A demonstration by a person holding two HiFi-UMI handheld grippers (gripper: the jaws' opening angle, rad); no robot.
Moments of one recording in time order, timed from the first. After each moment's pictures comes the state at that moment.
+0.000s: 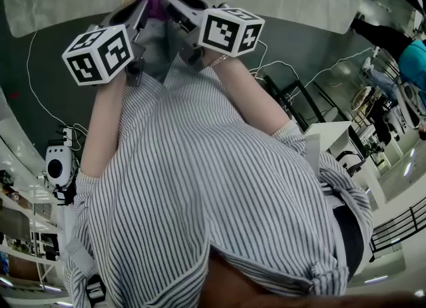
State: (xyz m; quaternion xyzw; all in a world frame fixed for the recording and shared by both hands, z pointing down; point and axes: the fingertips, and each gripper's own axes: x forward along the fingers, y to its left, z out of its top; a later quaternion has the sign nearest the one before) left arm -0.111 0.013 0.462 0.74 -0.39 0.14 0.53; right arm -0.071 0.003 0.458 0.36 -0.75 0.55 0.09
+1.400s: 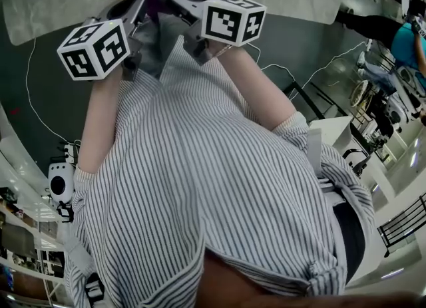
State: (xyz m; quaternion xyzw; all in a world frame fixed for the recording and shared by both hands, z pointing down) left arm -0.082 -0.005 0.413 0.80 -0.36 0.11 0.47; right arm -0.050 -0.007 0.414 0.34 -0.79 0.49 0.10
